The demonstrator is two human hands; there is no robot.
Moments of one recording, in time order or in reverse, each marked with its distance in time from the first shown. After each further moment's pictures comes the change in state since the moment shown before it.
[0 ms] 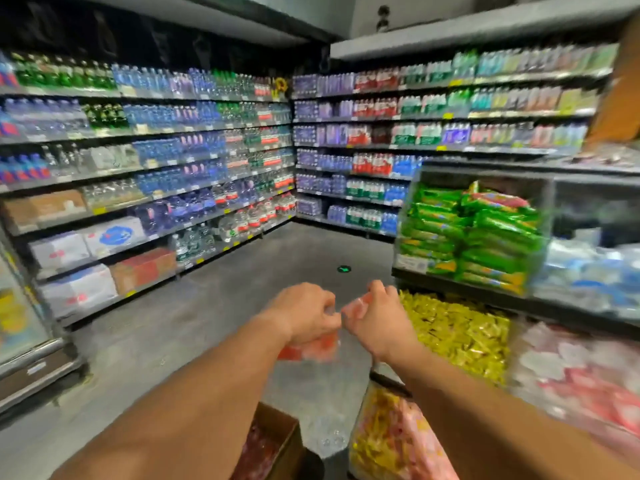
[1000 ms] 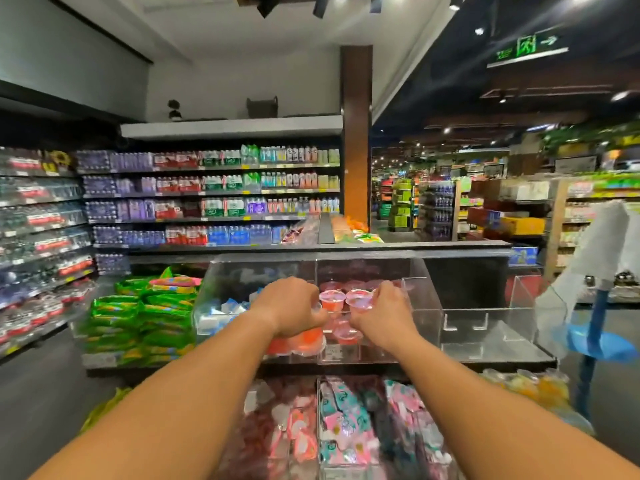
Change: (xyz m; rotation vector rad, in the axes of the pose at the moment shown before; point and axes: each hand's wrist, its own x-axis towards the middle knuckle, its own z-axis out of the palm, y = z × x) left_hand 0.085 0.612 -0.067 0.052 0.238 0.538; right_hand -0.139 0.355 -0.521 -0.022 0.503 0.347
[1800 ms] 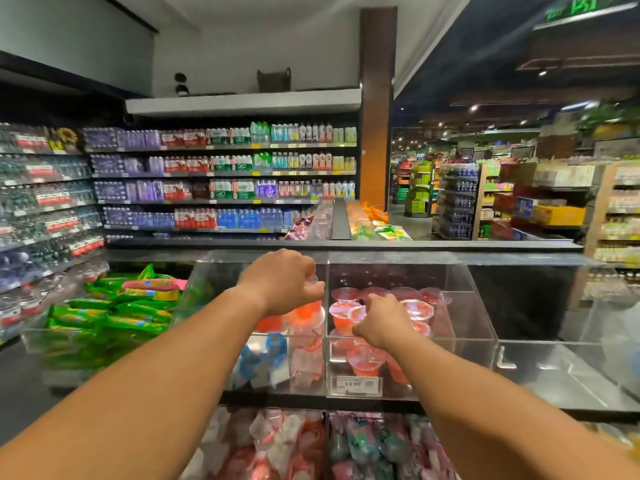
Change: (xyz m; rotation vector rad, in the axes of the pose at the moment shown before) left_hand 0.116 -0.075 0.030 -0.033 0.068 -0.060; right_hand 0.155 0.032 0.097 -0.378 -0.275 0.000
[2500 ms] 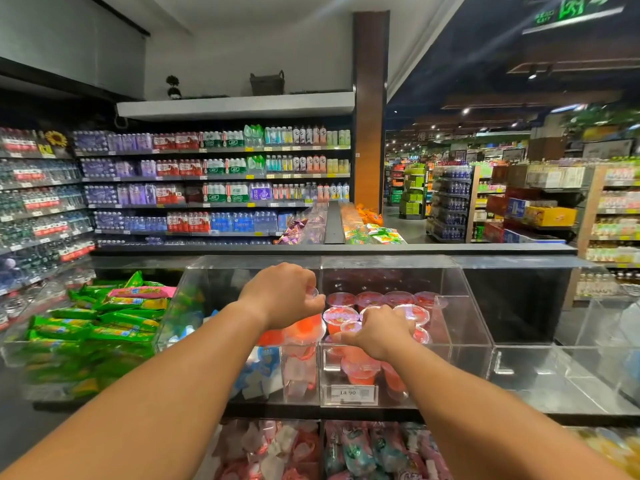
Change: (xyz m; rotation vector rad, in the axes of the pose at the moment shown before) left_hand 0.012 0.001 0.024 -0.014 -0.022 0.011; right_hand 0.010 0.012 0.007 -0.171 -0.057 0.032
